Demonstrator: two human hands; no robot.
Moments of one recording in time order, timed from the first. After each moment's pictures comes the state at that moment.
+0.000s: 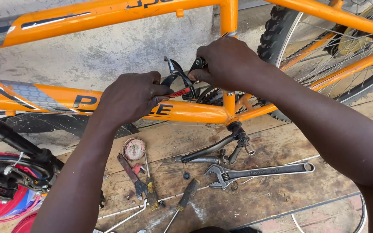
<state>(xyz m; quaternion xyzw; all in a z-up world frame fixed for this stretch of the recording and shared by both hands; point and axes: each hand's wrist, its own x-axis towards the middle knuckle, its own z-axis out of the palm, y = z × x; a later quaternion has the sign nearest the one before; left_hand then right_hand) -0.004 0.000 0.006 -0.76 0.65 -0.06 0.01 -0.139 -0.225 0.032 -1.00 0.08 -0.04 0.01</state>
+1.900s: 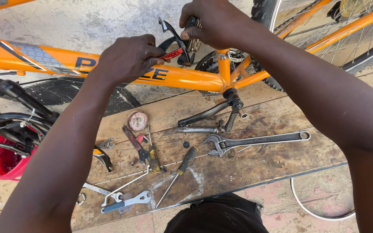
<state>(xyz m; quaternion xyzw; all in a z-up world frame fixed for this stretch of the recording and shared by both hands) -0.005 0.001 0.000 -0.75 0.66 -0.08 0.01 -0.148 -0.237 0.012 -0.97 -0.06 -0.19 0.13</state>
